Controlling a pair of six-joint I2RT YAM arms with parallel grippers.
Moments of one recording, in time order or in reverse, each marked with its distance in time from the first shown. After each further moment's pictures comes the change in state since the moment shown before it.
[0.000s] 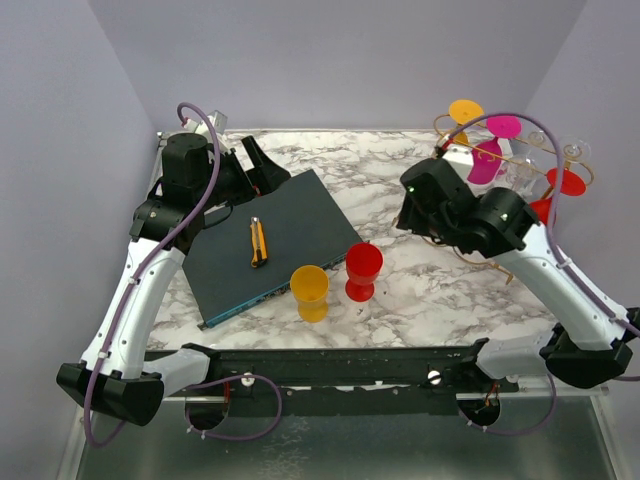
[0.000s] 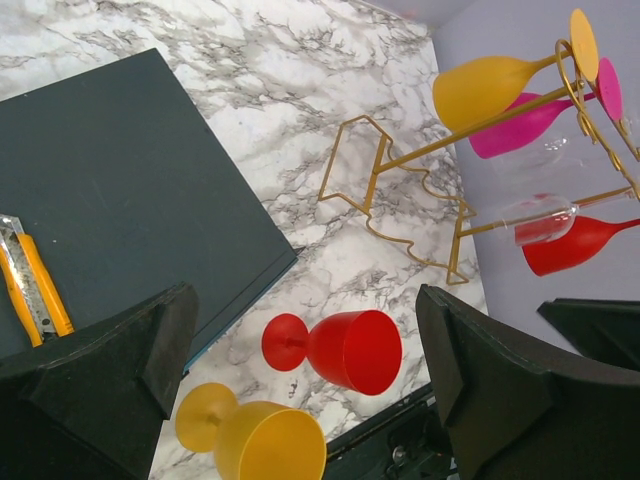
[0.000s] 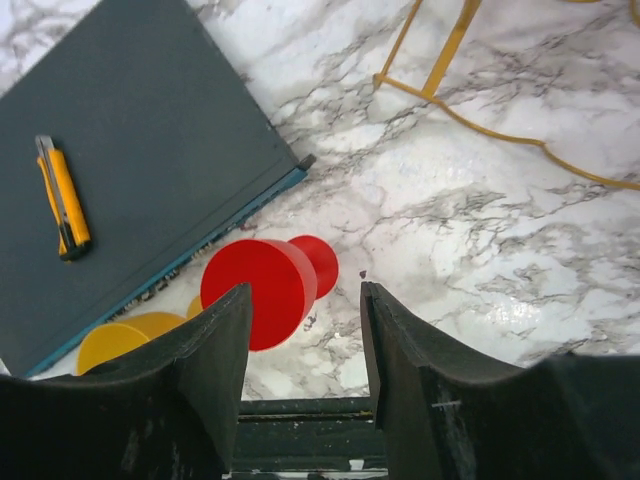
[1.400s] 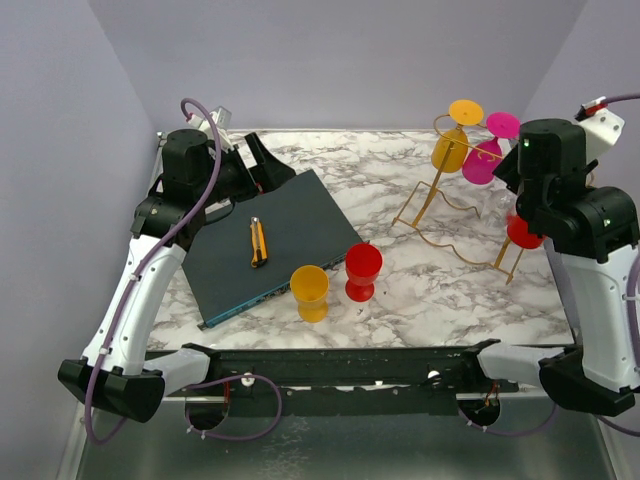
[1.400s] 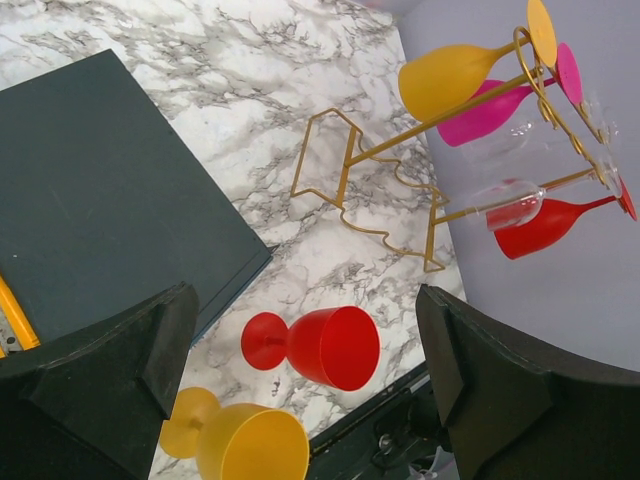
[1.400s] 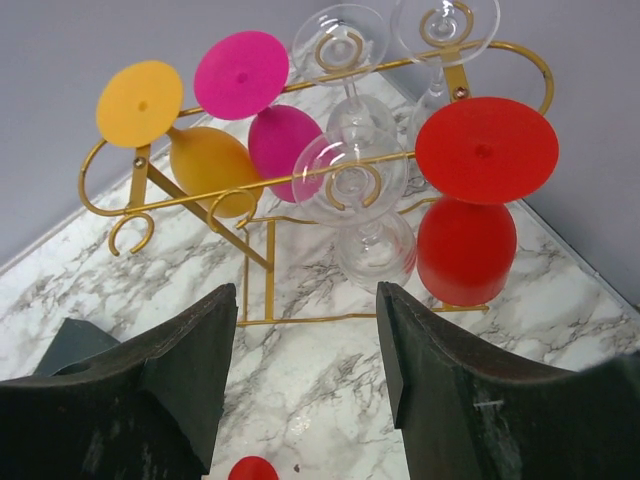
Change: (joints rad) left arm 0.000 0.016 0.017 0.029 0.069 -0.010; right arm -0.456 -0.114 0.200 0.010 0.252 -0.167
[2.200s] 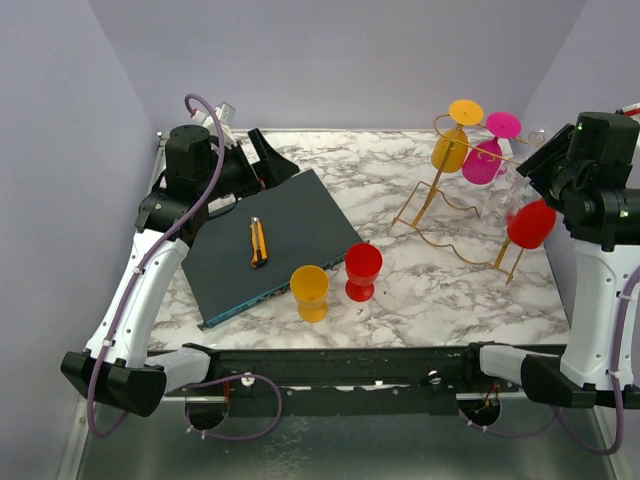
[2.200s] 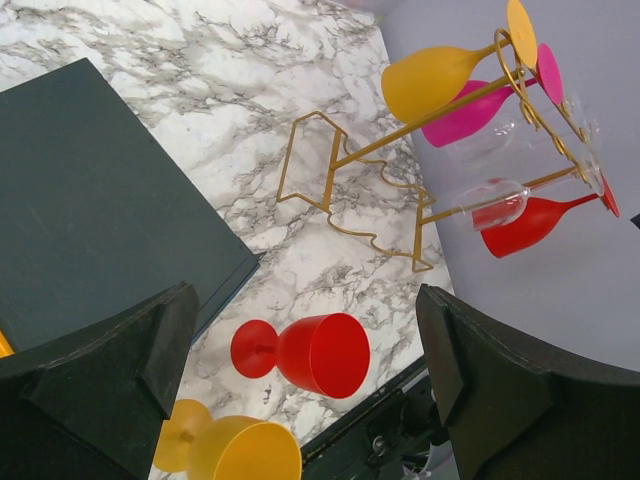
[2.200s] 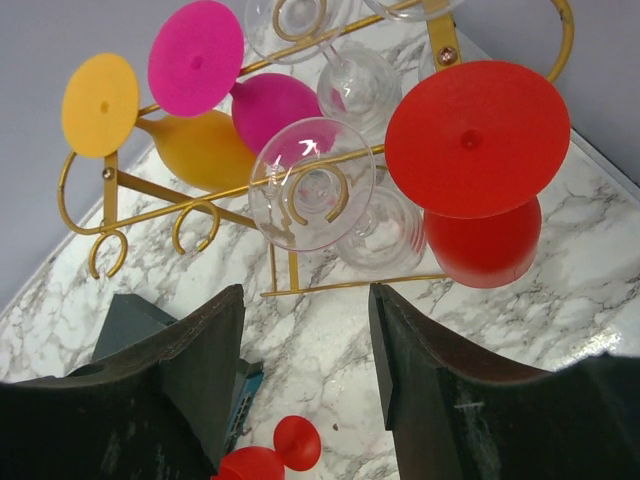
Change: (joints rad) left arm 0.000 0.031 0.006 0.045 0.037 -0.019; right arm -0.437 0.019 0.014 0.022 -0.513 -0.047
